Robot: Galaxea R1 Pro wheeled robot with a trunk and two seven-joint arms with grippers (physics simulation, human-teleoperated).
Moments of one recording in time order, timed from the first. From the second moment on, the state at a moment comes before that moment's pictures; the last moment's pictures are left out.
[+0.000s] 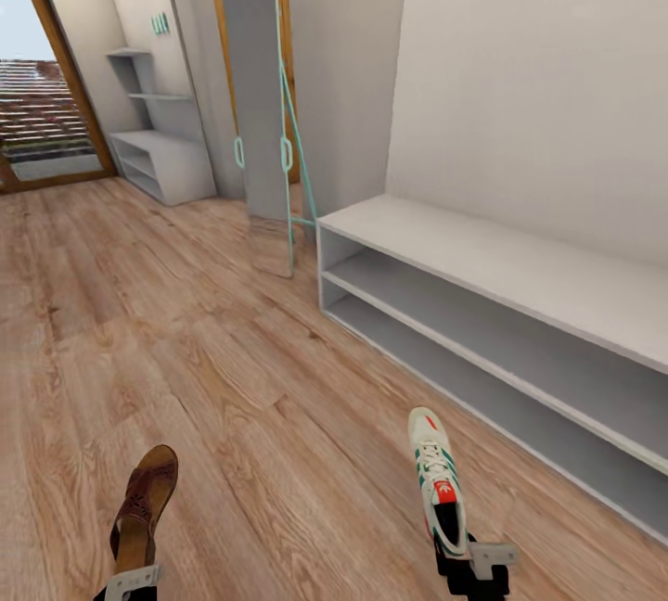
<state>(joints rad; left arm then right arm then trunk) -0.33 0.15 0.48 -0.16 -0.19 -0.55 -0.16 -0.36 0.00 -0.30 -0.18 0.31 -0.69 -0.02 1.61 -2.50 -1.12</state>
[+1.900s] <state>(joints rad) -0.33 0.15 0.48 -0.14 -0.19 -0.55 -0.16 -0.36 0.01 -0.30 -0.18 0.31 -0.69 -0.02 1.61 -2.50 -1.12</state>
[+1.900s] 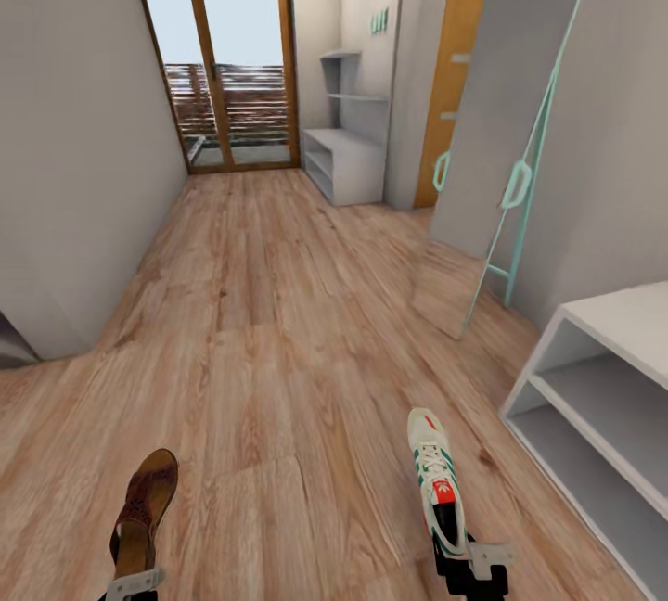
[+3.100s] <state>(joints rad) -0.33 0.15 0.48 -0.14 -0.19 -0.55 -0.16 -0.36 0.00 -0.30 -0.15 0.40 -0.69 -0.02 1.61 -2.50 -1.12</state>
